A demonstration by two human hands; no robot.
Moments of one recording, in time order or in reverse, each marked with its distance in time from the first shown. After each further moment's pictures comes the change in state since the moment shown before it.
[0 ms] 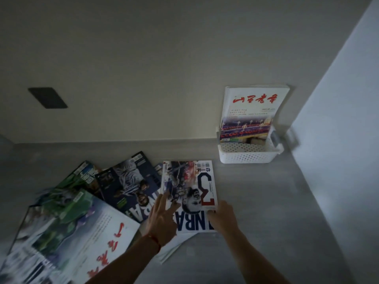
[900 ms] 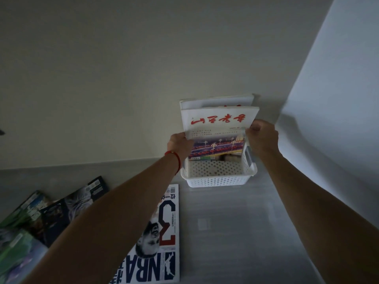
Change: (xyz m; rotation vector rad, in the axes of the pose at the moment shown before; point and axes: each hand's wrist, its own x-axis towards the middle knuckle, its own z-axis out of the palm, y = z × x) left_hand 0.274 0.244 -0.084 -0.809 0.157 -0.202; right_hand 0.189 -0.048 -0.314 0.228 0.569 -0.400
